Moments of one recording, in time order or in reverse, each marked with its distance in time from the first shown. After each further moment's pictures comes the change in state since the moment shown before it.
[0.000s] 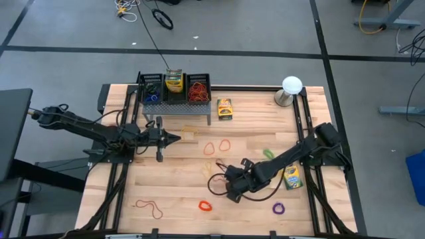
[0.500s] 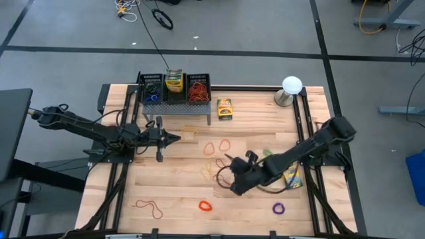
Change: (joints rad) left arm 0.000 0.000 0.000 0.000 0.000 0.000; right arm 0.001 -0.166 -0.094 0.061 0.151 -0.010
